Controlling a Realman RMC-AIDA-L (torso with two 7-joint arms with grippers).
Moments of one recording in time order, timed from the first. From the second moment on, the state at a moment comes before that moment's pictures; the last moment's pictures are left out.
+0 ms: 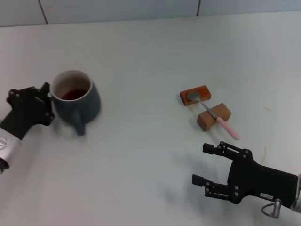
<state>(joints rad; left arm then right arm) -0.43 -2.07 -0.63 -0.06 2.42 1.13 0.21 0.30 2.08 -0.57 -0.17 -1.95 -1.60 0.63</state>
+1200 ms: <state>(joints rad) -0.41 -2.07 -0.59 -0.21 2.41 1.19 0.05 0.30 2.08 -0.57 -0.18 -1.95 -1.61 0.63</state>
